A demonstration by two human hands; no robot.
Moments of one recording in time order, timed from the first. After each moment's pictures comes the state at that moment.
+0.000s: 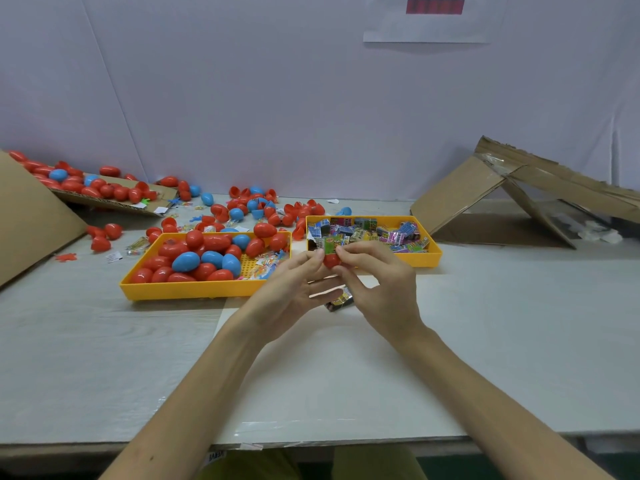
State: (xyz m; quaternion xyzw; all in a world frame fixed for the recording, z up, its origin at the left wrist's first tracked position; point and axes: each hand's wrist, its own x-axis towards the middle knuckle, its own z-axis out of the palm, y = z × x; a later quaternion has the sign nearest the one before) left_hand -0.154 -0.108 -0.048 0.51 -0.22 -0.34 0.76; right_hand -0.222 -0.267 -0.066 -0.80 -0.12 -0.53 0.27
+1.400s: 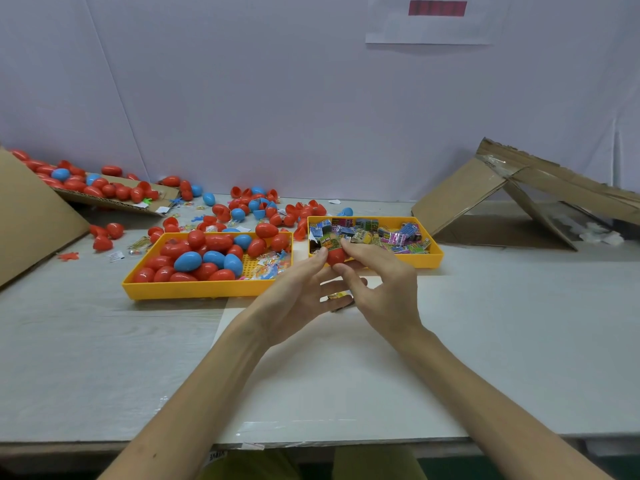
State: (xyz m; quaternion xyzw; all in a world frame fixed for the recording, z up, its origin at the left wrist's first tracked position) left_hand -0.160 -0.112 -0.047 0.44 -0.26 -0.40 0.76; right_hand -0.223 -0.263 -0.066 -0.80 -0.08 -0.50 0.31
